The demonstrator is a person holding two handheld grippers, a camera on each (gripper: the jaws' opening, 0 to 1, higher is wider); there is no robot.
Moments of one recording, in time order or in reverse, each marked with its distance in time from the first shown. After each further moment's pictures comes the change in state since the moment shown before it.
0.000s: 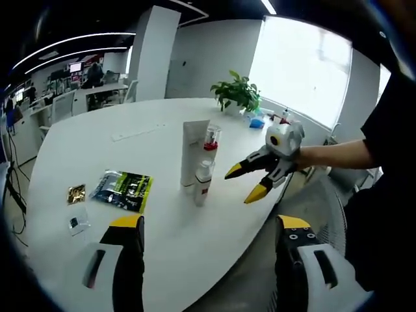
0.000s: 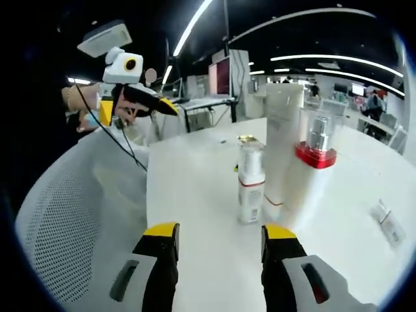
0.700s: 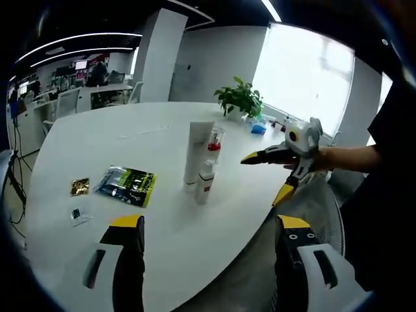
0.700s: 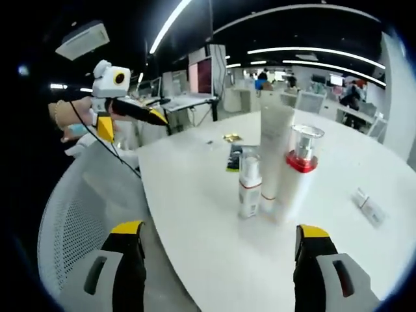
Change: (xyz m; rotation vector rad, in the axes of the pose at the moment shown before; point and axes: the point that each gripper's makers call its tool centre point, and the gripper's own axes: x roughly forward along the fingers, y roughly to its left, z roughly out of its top) left arm -0.014 0.005 -0.007 -0.045 -0.034 0.009; right arm -0.032 0.010 0.012 0.079 0.030 -0.167
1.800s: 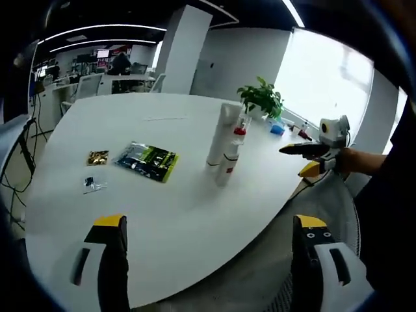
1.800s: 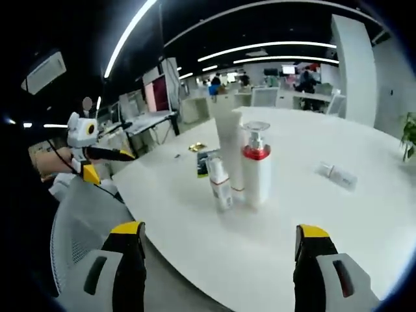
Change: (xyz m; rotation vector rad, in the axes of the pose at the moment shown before) left arm -0.011 0.029 -0.045 -0.097 0.005 0.102; right arm -0.030 -0.017 -0.011 0.224 -0.049 -0.207
